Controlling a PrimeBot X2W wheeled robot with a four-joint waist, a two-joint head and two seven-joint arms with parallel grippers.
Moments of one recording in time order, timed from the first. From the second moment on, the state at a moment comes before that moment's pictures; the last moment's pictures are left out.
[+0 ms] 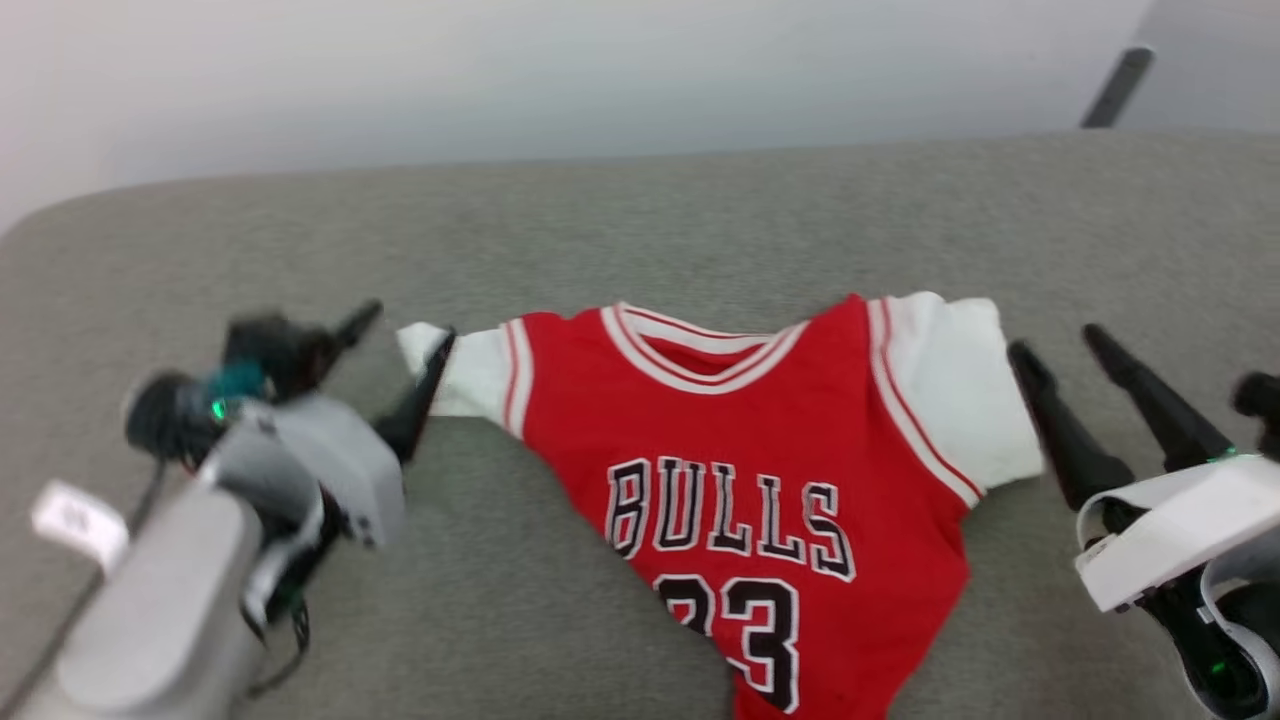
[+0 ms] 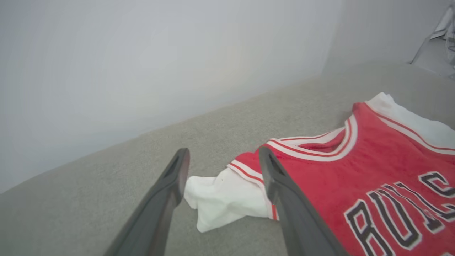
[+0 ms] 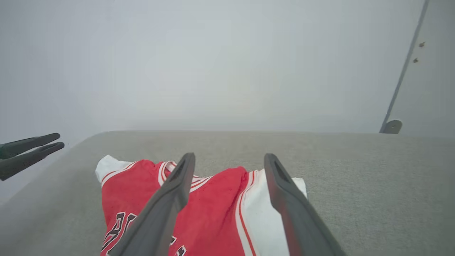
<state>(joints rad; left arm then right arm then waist) -0.49 0.49 -0.40 0.26 -0.49 -0.12 0.05 -0.21 -0.31 0.11 -0.16 0.56 0.13 0.25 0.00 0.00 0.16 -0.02</state>
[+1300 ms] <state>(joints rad) -1.03 0.81 -0.93 0.59 -1.20 -0.13 0.78 -0.38 -0.37 0.18 -0.11 0.52 0.13 0.30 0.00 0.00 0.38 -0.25</state>
